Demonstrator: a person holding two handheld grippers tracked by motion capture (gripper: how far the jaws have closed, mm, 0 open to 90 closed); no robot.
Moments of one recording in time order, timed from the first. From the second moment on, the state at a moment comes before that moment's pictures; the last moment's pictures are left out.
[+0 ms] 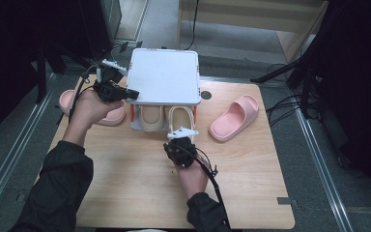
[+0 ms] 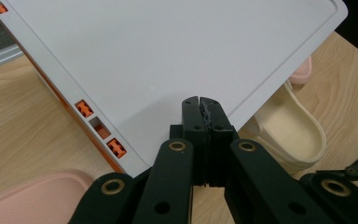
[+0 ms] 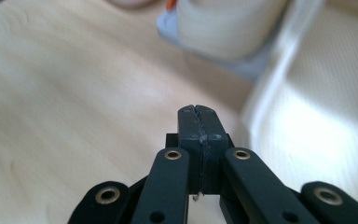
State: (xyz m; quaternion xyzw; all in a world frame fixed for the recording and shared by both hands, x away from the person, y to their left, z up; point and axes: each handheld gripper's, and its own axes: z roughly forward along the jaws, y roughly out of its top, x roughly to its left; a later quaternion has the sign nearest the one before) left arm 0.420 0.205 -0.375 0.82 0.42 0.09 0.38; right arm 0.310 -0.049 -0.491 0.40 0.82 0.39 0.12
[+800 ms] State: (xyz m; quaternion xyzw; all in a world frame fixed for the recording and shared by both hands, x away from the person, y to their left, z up) left arm 0.420 0.205 -0.375 0.82 0.42 0.08 0.38; right arm 0.337 -0.093 -0.507 0.43 0.83 0.34 0.14
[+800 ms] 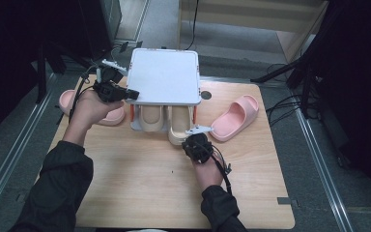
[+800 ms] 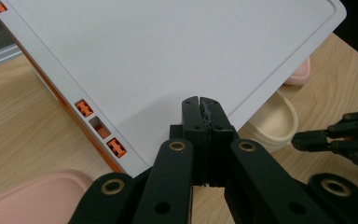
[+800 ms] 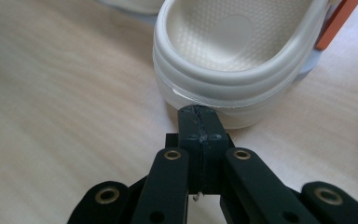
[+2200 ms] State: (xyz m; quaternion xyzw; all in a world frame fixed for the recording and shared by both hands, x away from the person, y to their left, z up) left arm 0.397 0.233 -0.351 0.79 0.47 0.09 0.38; right arm 0.310 -0.132 -0.483 0.36 0.84 0.39 0.04
